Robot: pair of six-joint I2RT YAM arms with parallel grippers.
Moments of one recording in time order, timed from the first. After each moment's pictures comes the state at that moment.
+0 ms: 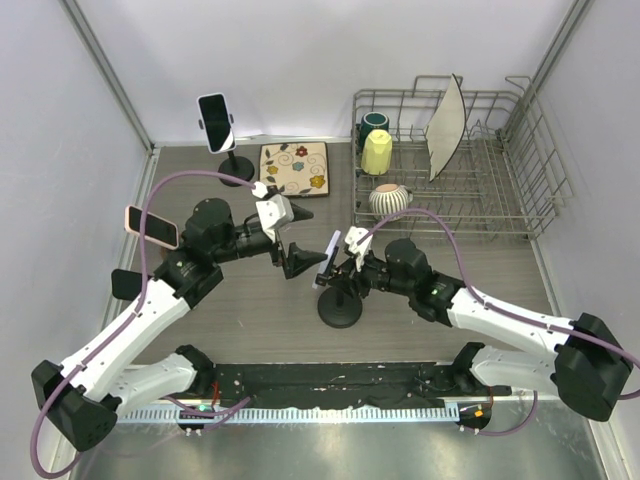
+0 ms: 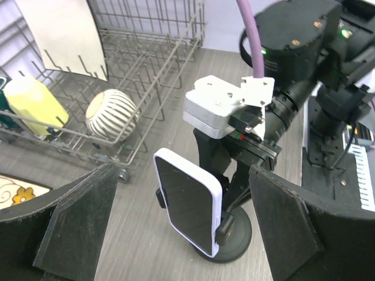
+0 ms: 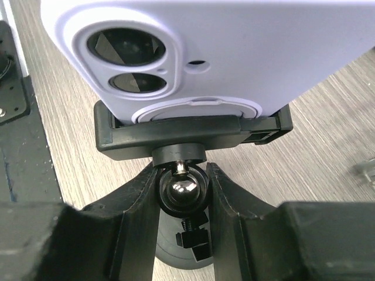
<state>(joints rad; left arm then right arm) -0.63 0.99 0.95 -0.08 0.65 0.15 0.82 1.10 0.59 0.18 -0.31 -0.05</state>
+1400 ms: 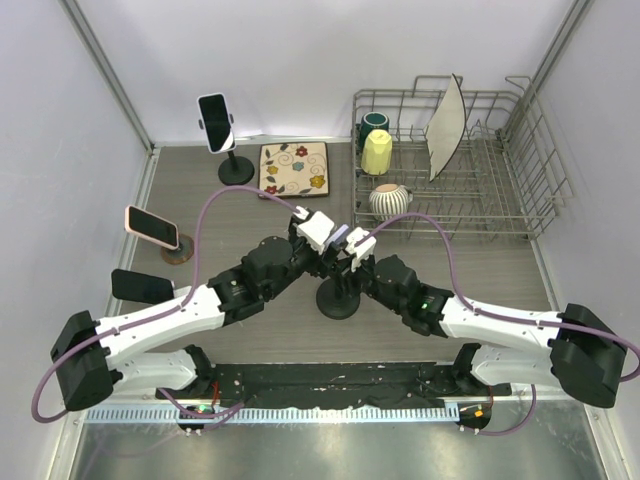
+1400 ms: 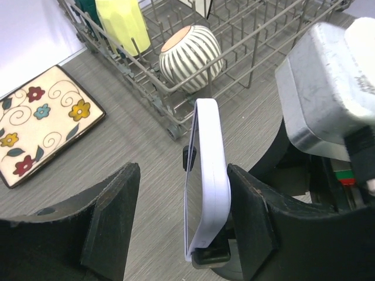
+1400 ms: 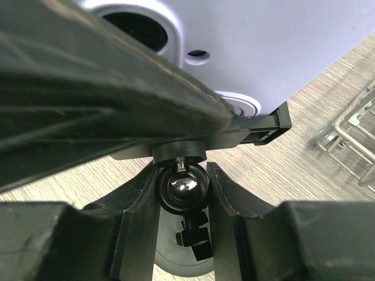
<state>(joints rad) -1.01 1.13 0.79 0.18 -0.28 0.06 0.99 1.13 0.53 0.36 0.20 0.09</state>
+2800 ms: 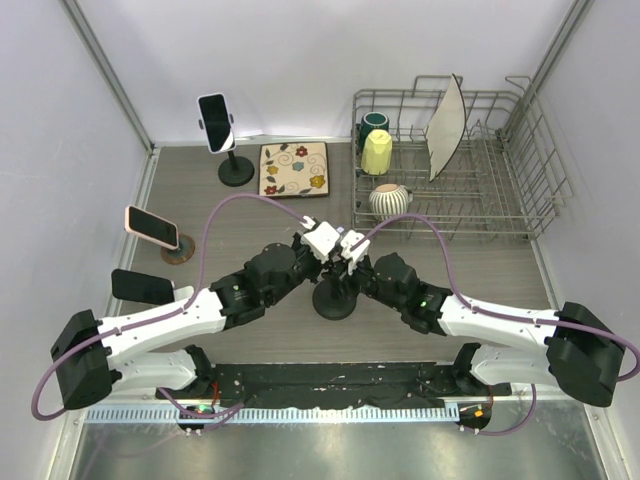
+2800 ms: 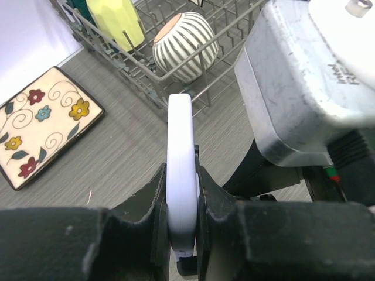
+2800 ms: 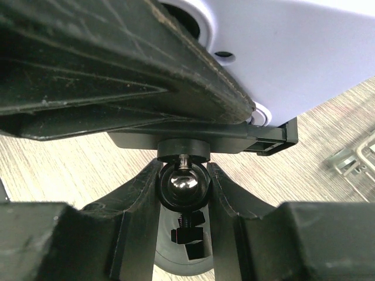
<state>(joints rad) -1.03 1.14 0.76 0.20 -0.32 0.13 0.99 1.15 0.53 0.38 0.08 0.02</state>
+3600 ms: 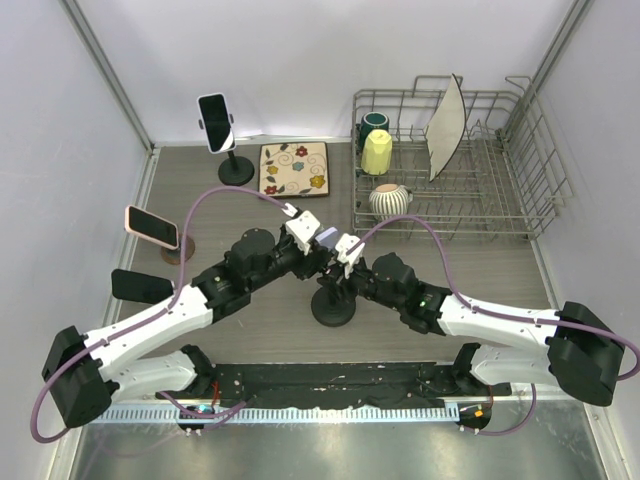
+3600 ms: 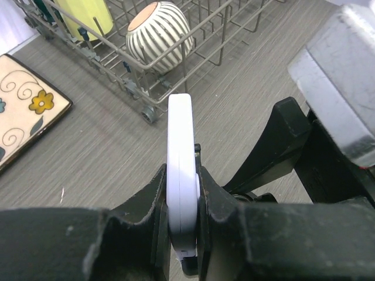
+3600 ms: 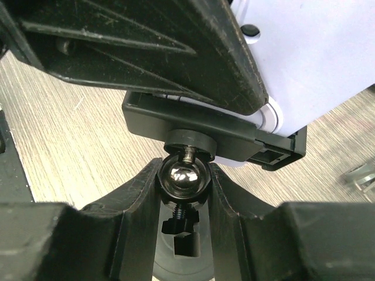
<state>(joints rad) -0.86 1.07 0.76 0.09 -0.01 0.05 0.99 1.15 0.54 0.36 0.00 -0.01</state>
